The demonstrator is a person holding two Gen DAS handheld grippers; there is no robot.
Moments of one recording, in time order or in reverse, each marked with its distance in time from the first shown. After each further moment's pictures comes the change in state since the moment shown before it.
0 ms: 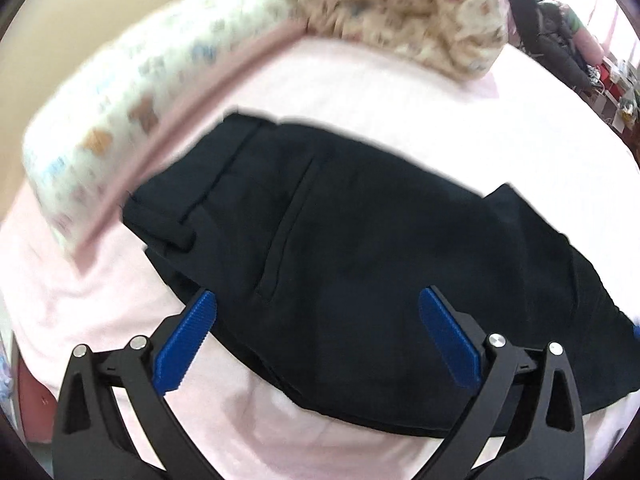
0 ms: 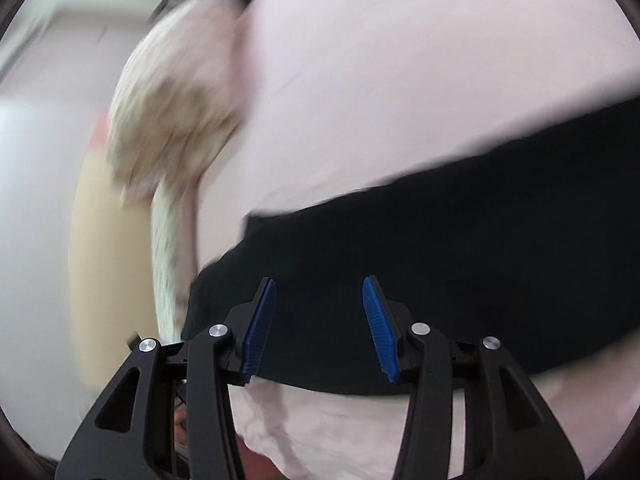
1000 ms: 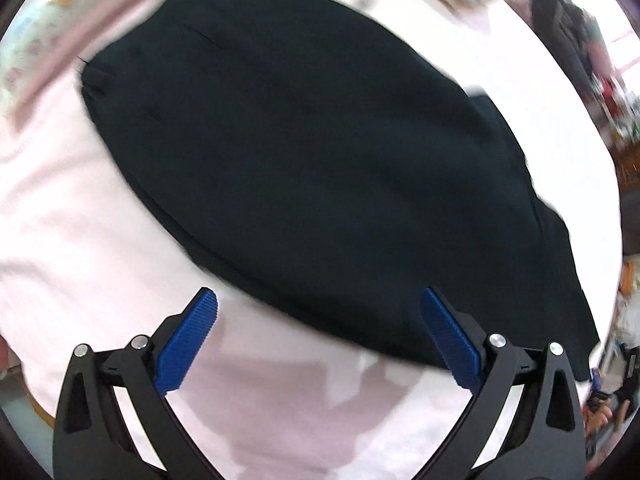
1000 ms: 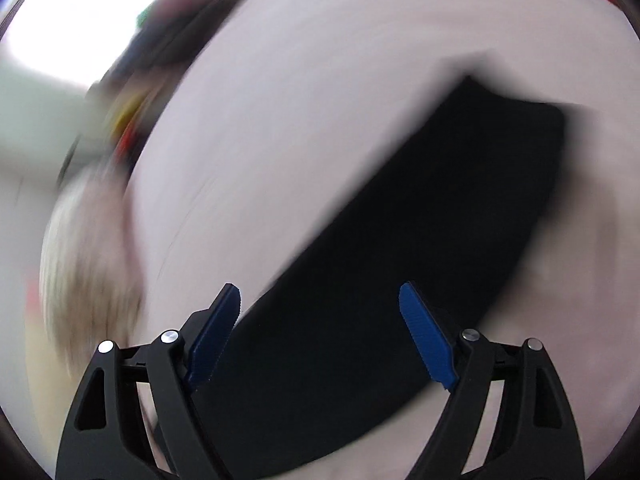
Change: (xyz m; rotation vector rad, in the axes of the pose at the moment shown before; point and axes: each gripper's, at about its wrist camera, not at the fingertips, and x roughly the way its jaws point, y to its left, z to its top) left arm 0.045 -0.033 -0.062 -0.175 0.366 -0.210; right arm -0.230 -0.188 -0.075 0.684 -0.674 -0.362
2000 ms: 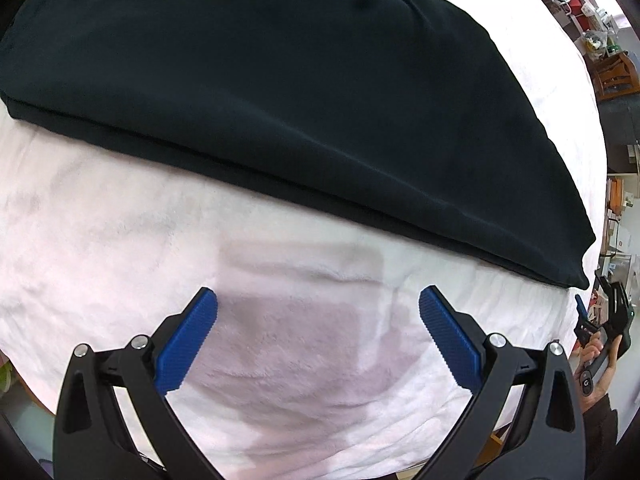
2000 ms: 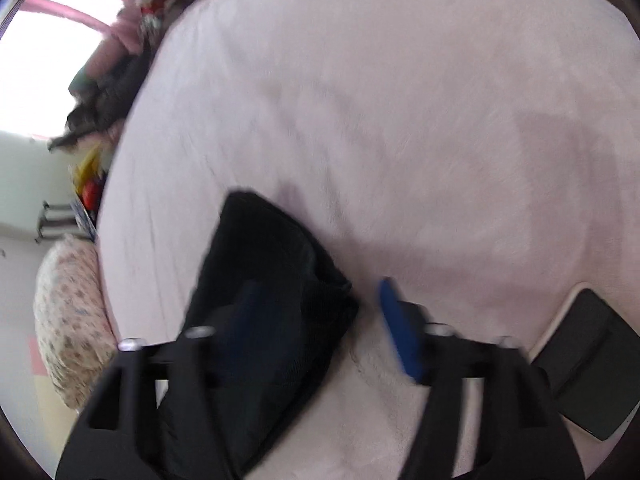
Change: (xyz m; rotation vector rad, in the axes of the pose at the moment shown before) left arm 0.048 -0.122 -0.120 0.140 0.227 -0.054; right arm 0.002 -0.093 0.107 -0.015 0.065 0.001
